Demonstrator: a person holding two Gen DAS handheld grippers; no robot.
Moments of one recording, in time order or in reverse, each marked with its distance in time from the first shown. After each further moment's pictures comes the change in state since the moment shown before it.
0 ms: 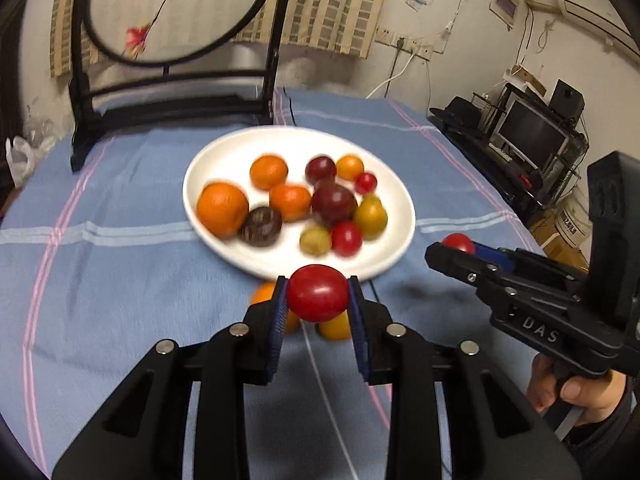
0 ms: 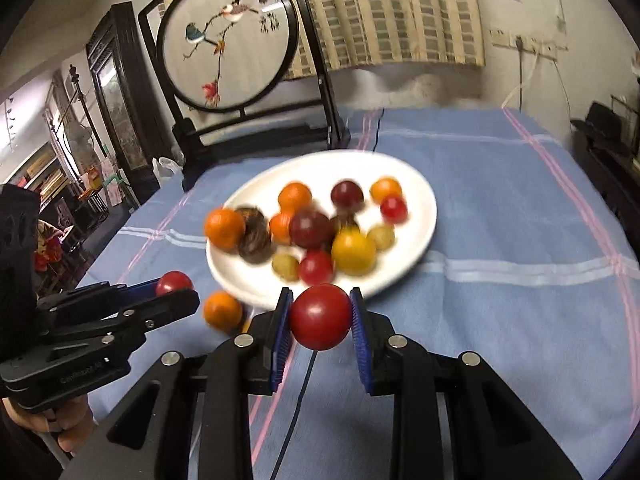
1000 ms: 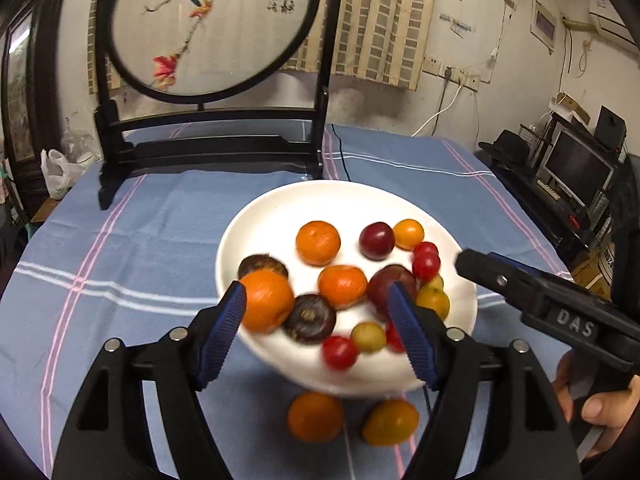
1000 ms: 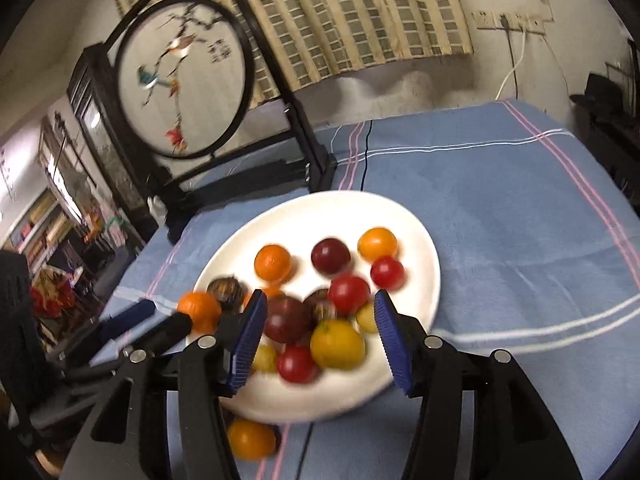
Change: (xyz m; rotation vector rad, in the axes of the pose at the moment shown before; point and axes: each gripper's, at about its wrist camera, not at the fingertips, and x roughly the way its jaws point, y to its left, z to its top) left arm 0.025 0.014 0.042 -0.063 -0.104 0.169; right arm 0.042 -0.034 0.045 0.128 -0.024 0.046
